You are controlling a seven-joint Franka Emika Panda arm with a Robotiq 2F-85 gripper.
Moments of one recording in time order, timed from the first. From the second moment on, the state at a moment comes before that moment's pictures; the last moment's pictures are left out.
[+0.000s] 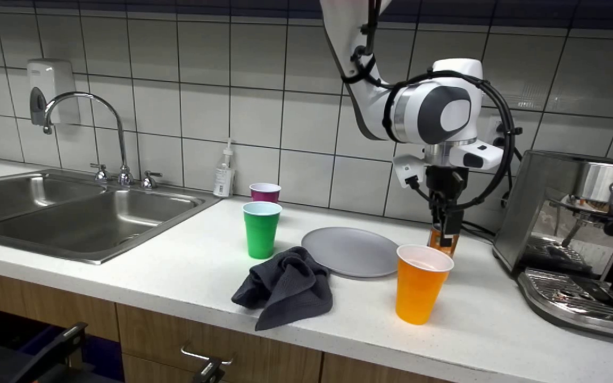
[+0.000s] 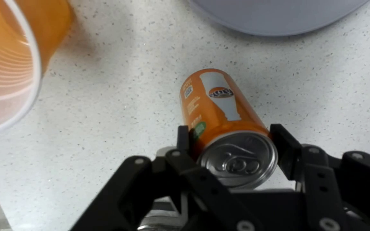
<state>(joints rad) -0.36 0.70 -0.33 -1.68 0.25 2.57 0.65</state>
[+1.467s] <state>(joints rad) -0.36 0.71 -0.33 -1.68 0.26 2.57 0.65</state>
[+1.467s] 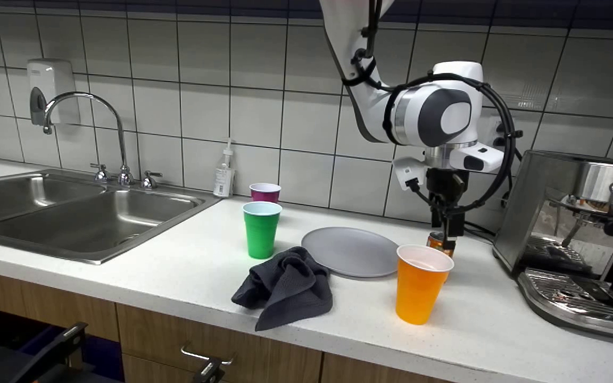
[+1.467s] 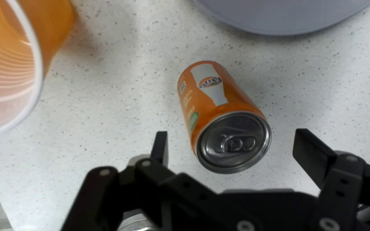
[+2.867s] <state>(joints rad) -0.32 0.41 -0.33 -1.96 0.25 2.58 0.54</state>
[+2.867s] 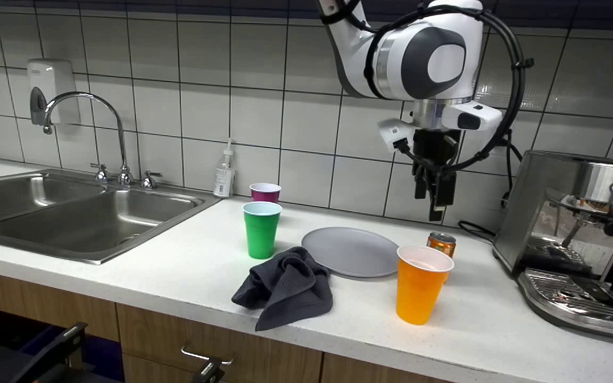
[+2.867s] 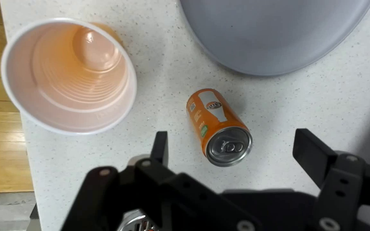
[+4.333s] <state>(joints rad) -0.30 0.34 -0.36 -2.16 0.21 2.58 0.52</state>
